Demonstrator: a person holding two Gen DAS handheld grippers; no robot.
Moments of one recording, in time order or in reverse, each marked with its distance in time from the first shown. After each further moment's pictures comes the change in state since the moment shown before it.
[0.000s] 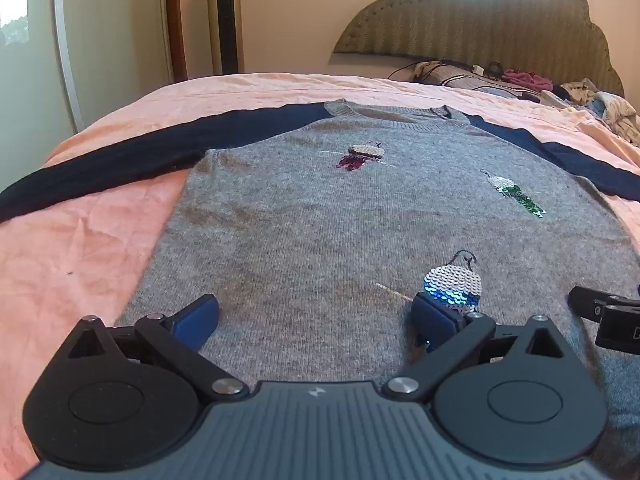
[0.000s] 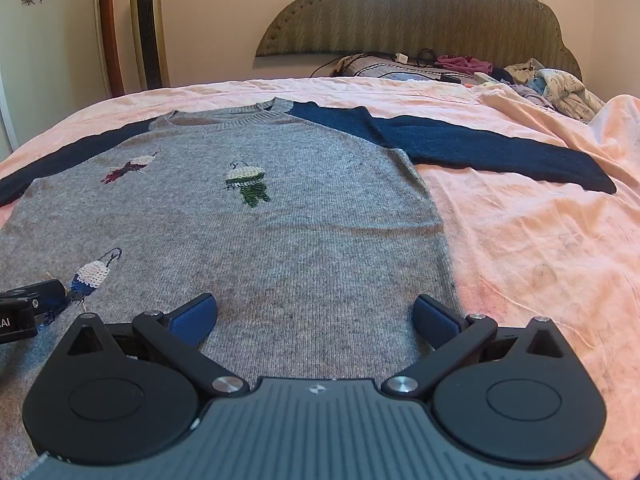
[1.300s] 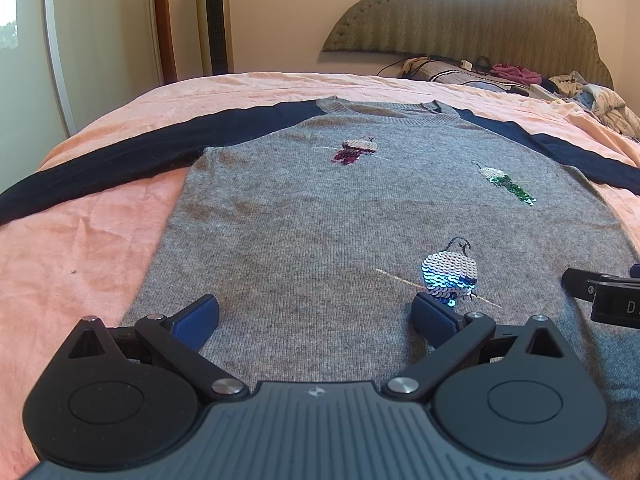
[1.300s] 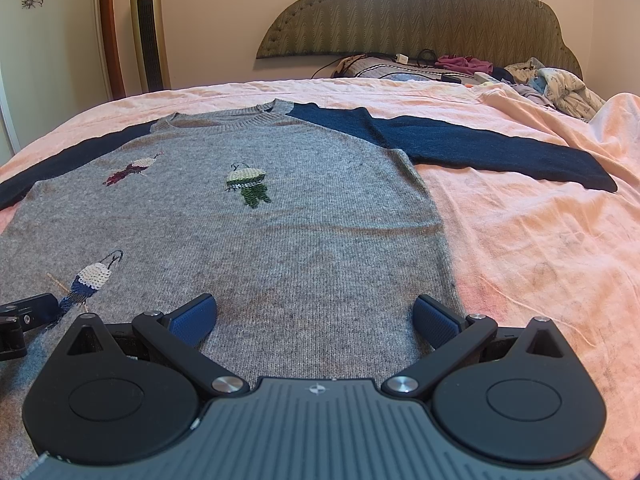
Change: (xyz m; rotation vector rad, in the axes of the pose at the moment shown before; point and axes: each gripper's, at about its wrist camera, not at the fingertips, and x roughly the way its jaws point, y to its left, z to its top) left arm -0.008 0.005 -0.004 0.034 0.001 -0.022; right arm -0.001 0.000 0.000 0.001 0.000 0.001
